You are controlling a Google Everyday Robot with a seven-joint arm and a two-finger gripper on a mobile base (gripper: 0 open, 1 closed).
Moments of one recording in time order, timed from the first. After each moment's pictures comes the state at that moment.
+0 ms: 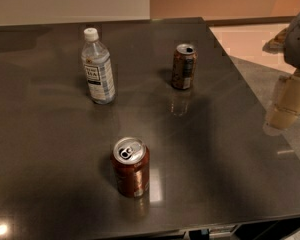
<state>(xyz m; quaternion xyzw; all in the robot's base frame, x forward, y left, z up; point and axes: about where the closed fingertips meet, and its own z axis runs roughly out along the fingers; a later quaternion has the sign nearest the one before) 0.438 -0.217 0.976 -0.60 0.78 -0.03 0.16</state>
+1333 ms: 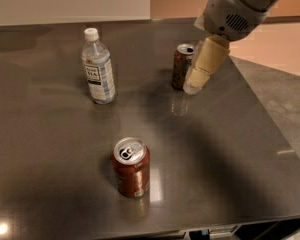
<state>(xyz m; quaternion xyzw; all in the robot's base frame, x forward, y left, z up) 0.522 -0.099 0.990 -0.62 0.75 0.04 0.24</state>
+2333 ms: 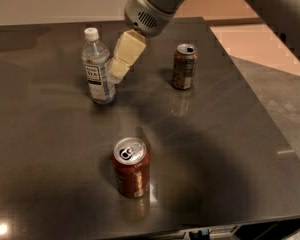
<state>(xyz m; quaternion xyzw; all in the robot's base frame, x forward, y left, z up) 0.569 0.052 0.979 -0.64 0.71 0.11 0.28</state>
